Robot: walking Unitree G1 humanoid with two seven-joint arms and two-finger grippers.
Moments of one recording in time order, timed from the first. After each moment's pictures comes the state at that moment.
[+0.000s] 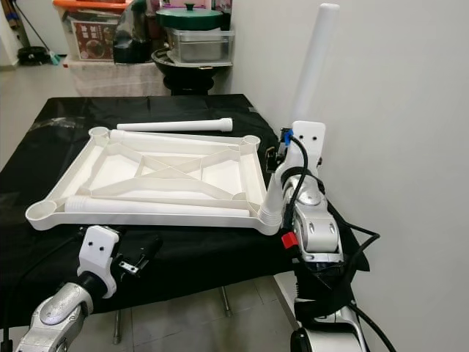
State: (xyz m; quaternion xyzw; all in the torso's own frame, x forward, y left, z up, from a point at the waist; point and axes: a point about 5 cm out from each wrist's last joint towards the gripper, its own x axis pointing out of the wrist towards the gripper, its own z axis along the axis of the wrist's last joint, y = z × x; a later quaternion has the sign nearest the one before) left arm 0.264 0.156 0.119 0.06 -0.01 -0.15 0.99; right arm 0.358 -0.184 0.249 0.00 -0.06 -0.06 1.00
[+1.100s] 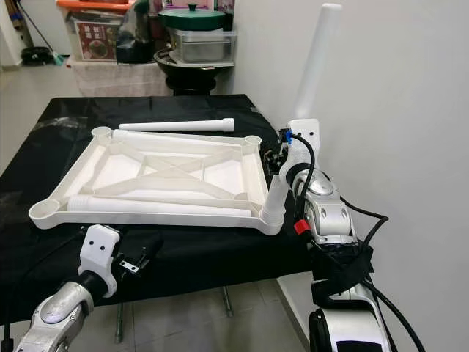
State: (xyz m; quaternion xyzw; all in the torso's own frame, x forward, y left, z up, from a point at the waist) left arm 0.264 0.156 0.119 0.06 -0.01 -0.16 0.99; right arm 0.377 -0.198 0.241 -0.02 -0.01 0.04 1.00
